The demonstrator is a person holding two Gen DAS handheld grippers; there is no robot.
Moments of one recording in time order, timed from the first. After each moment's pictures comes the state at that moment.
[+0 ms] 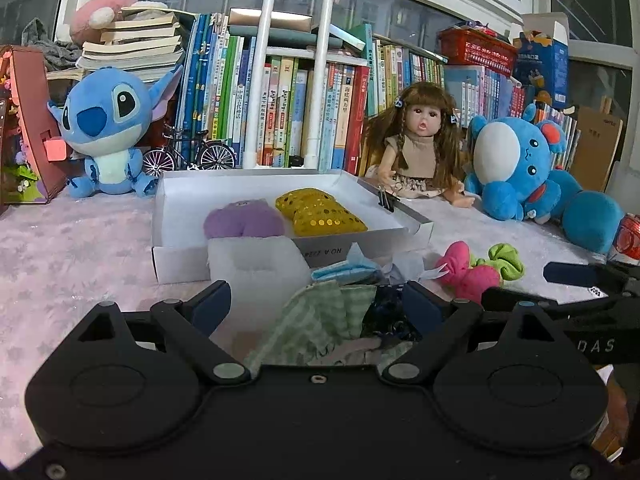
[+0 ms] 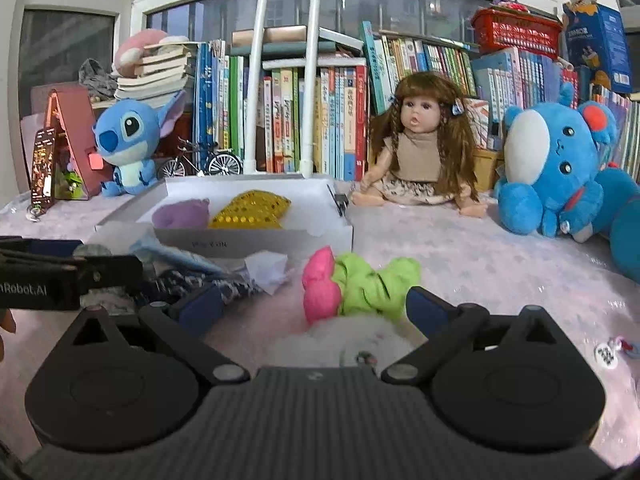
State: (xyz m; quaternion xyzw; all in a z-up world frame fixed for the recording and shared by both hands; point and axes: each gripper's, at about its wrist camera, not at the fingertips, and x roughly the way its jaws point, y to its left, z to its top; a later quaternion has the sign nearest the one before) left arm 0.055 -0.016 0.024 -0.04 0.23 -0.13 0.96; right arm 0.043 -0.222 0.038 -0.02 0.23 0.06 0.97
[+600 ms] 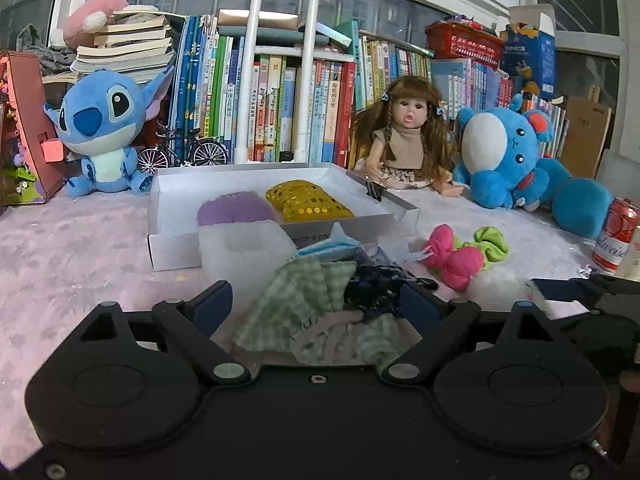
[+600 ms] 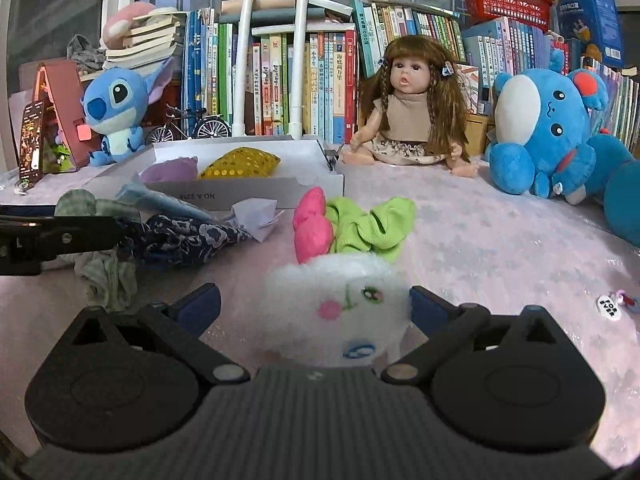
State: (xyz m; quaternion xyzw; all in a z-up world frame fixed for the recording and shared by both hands) left arm 0.032 -0.019 0.021 -0.03 0.23 -0.14 0.96; right arm 0.035 -0.223 0.011 -0.02 0.26 0.04 0.96
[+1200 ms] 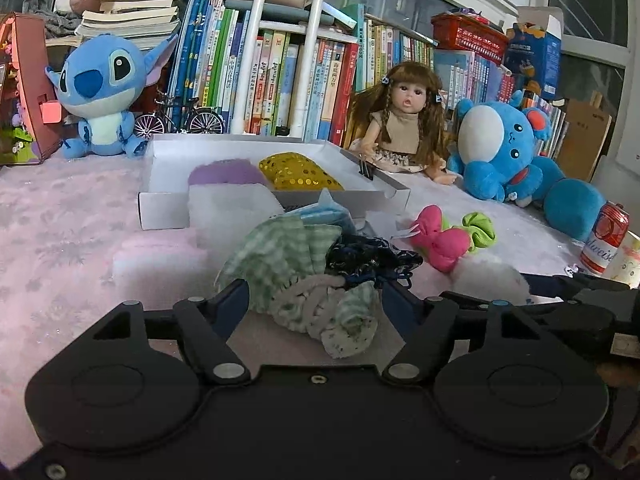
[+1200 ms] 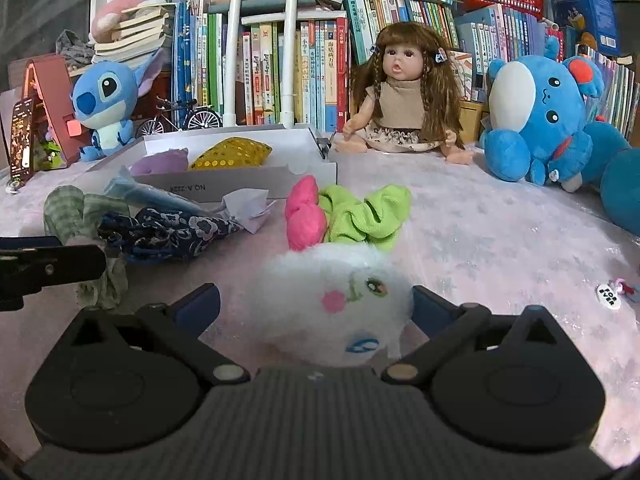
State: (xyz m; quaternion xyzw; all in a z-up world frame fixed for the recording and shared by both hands) left arm 0.027 -0.021 0.009 -0.06 0.26 -0.14 0.95; right arm 0.040 -0.223 0.008 -0.02 0.28 0.03 0.96
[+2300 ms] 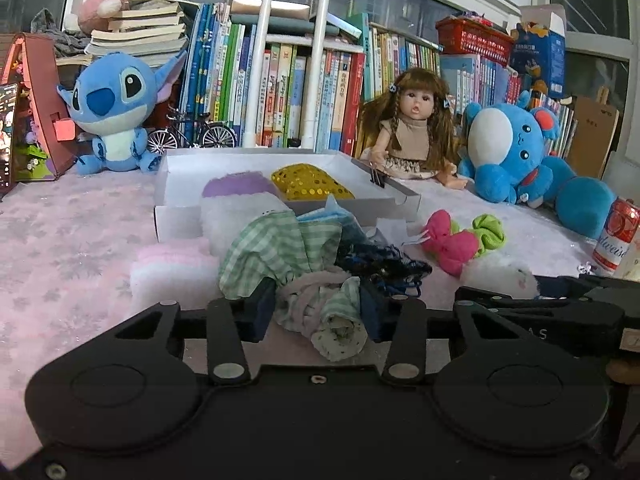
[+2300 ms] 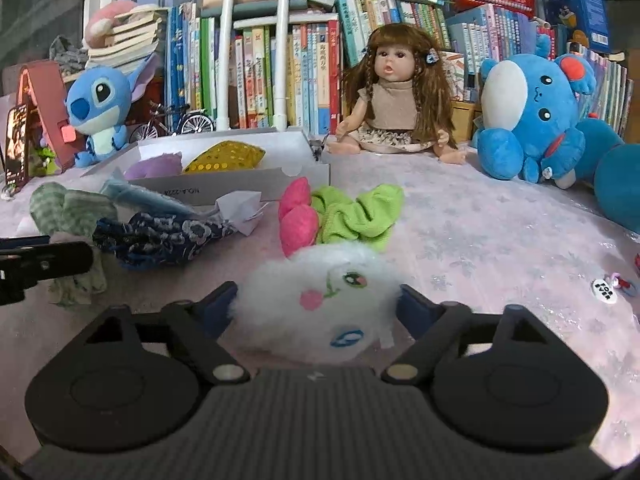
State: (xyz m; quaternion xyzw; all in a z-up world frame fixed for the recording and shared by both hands) left arm 0.017 -0.023 0.014 -0.04 0.24 -0.12 0.96; right arm 0.038 -0.226 0.007 -0.01 0.28 0.02 0.96
